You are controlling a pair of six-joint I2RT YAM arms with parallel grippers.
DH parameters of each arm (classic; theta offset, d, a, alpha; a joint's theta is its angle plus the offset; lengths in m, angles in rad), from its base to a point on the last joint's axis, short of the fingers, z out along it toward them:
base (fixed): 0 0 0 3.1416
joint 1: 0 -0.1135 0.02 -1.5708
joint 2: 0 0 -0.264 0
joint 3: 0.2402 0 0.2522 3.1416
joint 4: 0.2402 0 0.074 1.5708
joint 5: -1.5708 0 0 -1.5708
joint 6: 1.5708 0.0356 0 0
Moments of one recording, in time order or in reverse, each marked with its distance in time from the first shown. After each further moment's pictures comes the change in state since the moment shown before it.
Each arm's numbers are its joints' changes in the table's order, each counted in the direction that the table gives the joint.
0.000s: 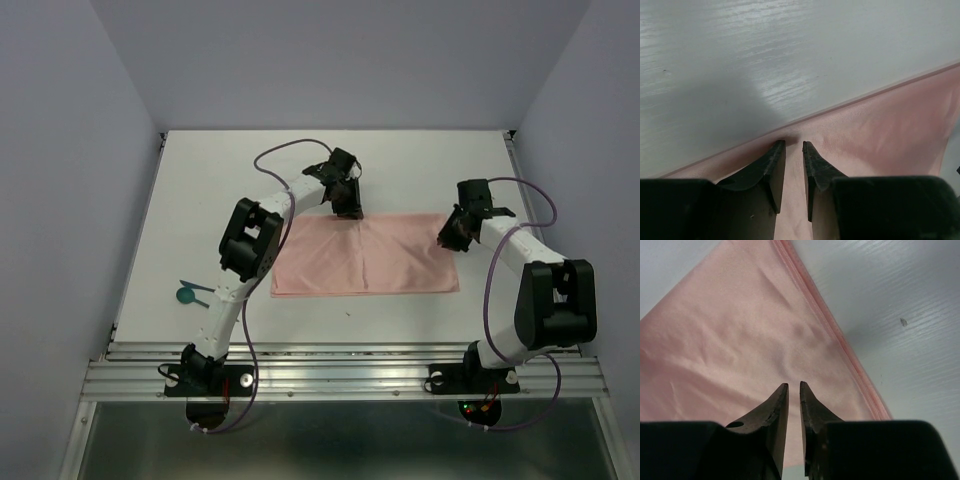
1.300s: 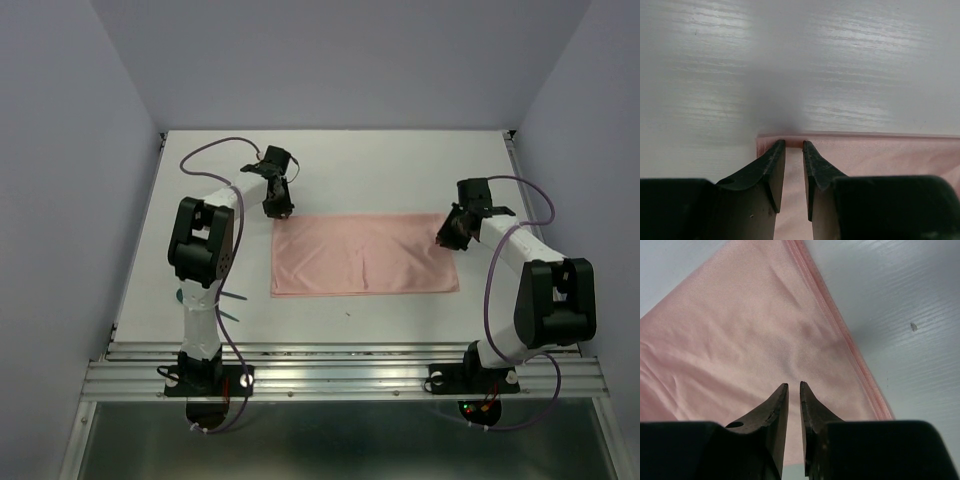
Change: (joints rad) left arm -0.265 0.314 -0.402 0.061 0.318 0.161; right arm 0.000 -0.018 0.014 -0.003 0.030 -0.032
